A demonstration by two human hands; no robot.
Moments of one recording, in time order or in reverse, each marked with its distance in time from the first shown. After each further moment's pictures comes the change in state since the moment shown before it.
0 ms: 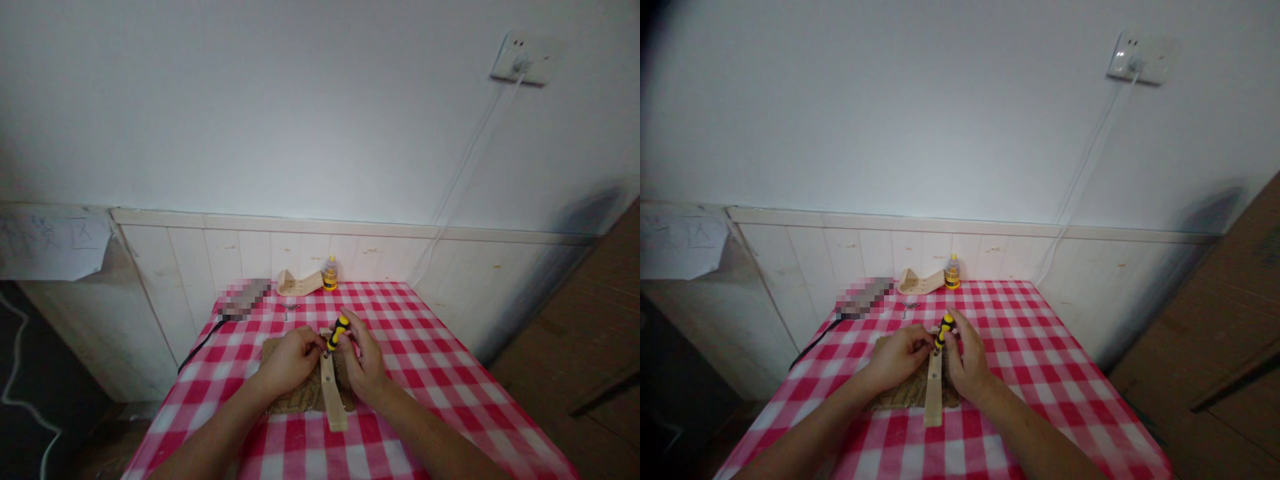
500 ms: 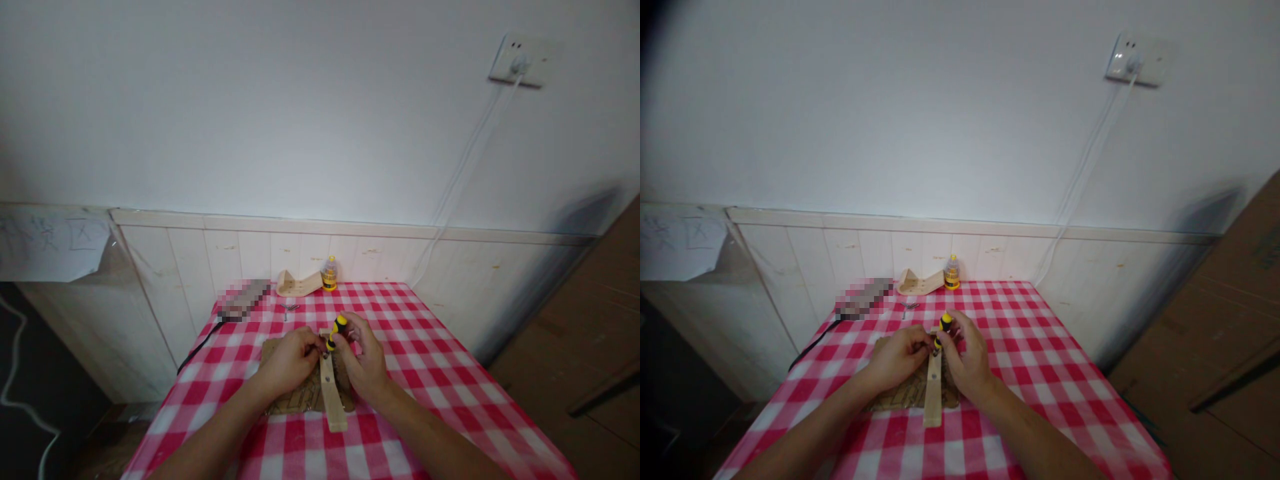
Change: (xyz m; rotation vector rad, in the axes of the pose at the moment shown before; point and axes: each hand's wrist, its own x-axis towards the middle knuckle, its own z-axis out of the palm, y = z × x) left_hand -0.001 0.003 -0.002 -0.001 -0.019 -0.006; right_hand 0.006 -0.008 0.001 0.012 0.072 0.013
